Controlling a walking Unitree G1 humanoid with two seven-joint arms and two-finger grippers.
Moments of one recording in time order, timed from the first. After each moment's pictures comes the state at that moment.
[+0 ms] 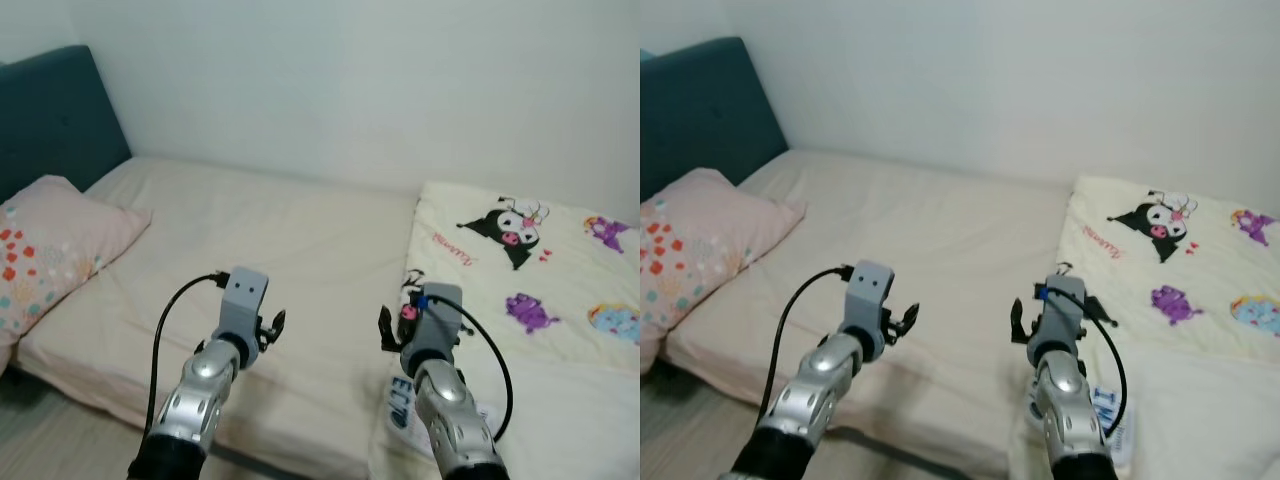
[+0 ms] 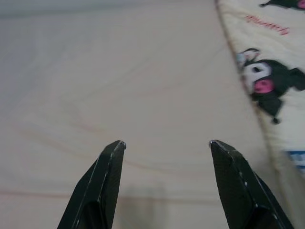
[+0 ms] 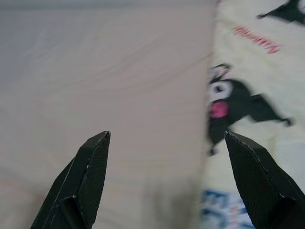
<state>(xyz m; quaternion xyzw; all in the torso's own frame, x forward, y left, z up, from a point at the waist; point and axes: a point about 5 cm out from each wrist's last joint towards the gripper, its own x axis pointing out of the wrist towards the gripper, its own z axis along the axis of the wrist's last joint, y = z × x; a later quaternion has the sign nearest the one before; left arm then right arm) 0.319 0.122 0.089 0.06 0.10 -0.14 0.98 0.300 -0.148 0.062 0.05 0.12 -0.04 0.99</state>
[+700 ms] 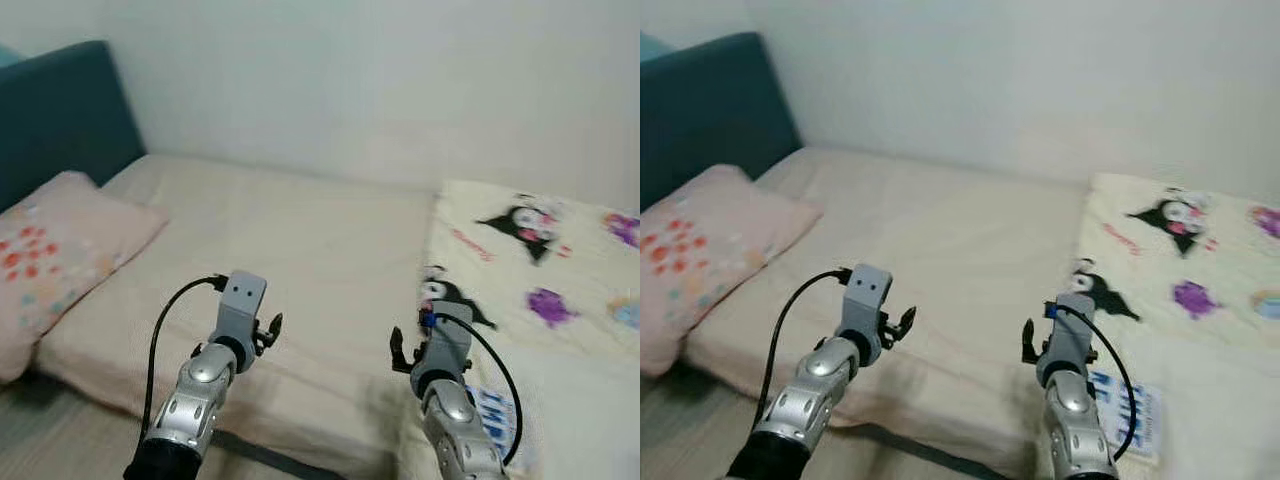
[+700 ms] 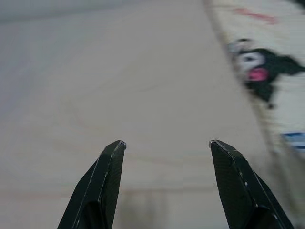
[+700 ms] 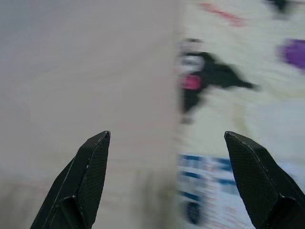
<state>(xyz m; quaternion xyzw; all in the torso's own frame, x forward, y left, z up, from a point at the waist) 0.315 0.122 0.085 0.06 0.10 -0.15 0.98 0.289 -0.172 0.051 0.03 0.15 -0.10 0.98</state>
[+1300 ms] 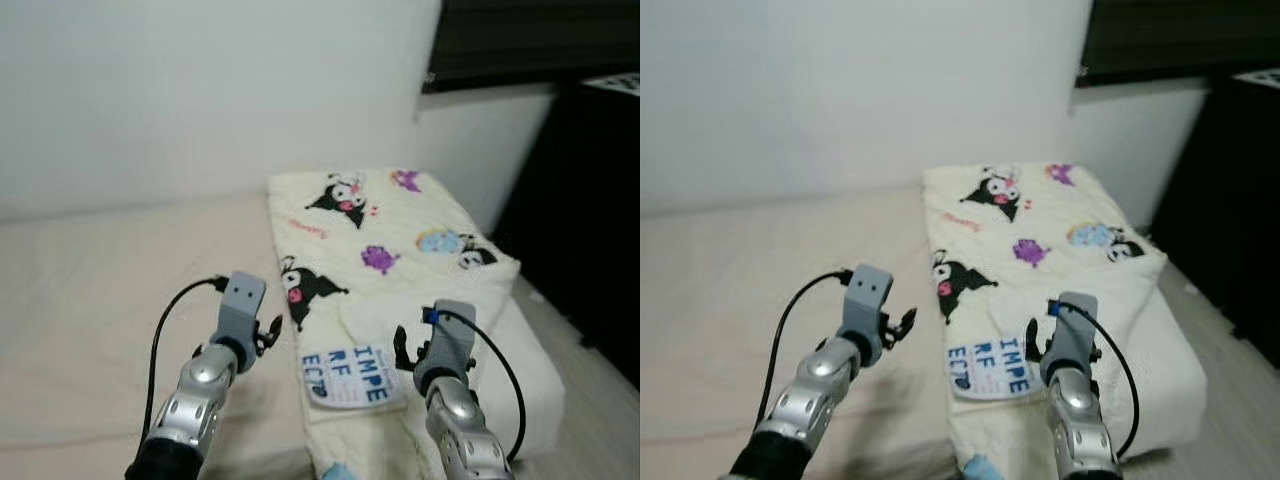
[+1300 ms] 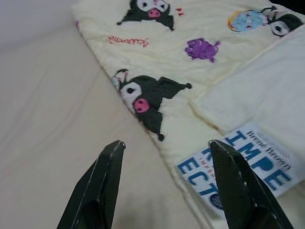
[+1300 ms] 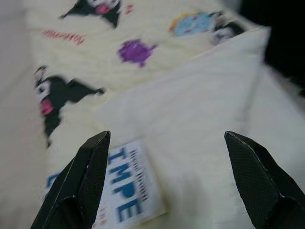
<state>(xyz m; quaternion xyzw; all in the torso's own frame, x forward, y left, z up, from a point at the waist) 0.316 0.128 0.079 0.04 0.12 -0.11 0.99 0.294 -0.175 0.057 0.03 0.14 -0.09 0.99</state>
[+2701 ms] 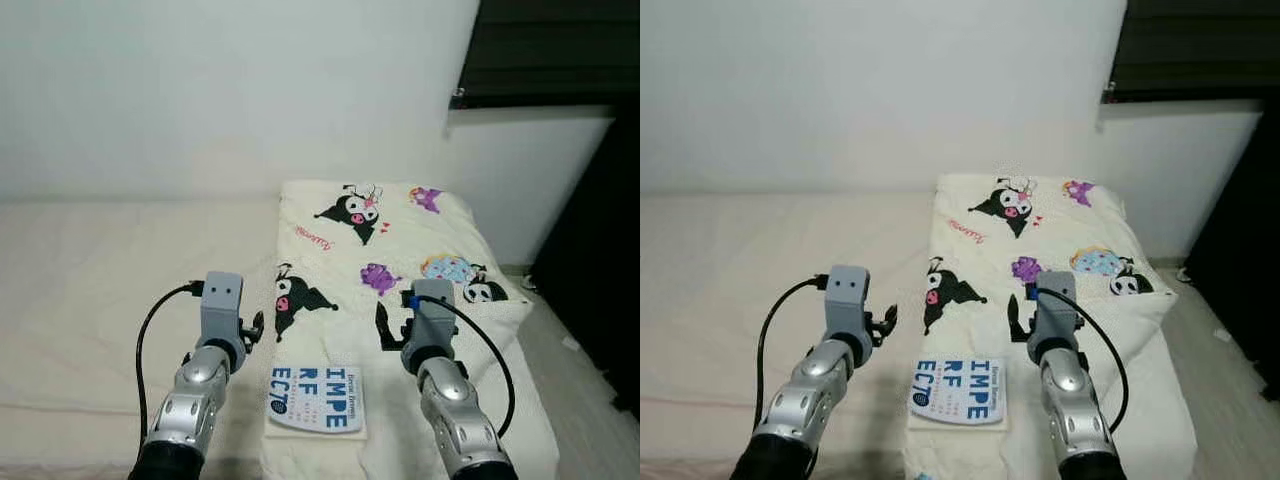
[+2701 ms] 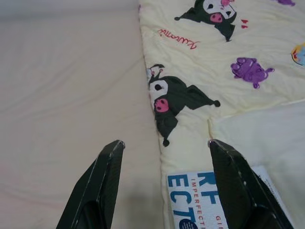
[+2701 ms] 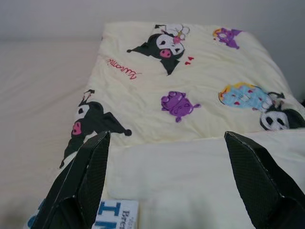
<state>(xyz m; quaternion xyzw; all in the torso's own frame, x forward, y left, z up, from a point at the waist) 0.316 0.139 0.078 0.00 0.13 -0.02 0.99 0.307 -0.152 0.077 -0.02 0.08 0.01 1.00</state>
